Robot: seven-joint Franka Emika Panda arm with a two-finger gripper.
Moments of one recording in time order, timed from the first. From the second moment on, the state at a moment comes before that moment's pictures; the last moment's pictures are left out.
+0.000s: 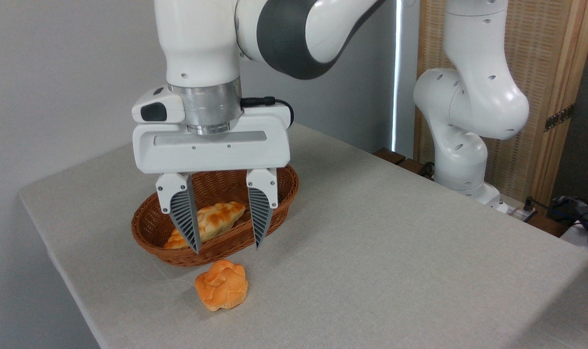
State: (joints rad) arm -0.09 0.03 0.08 -1.82 0.00 1.98 -0.15
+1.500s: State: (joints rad) arm -0.11 0.17 0.05 -1.87 0.00 2.15 -0.25
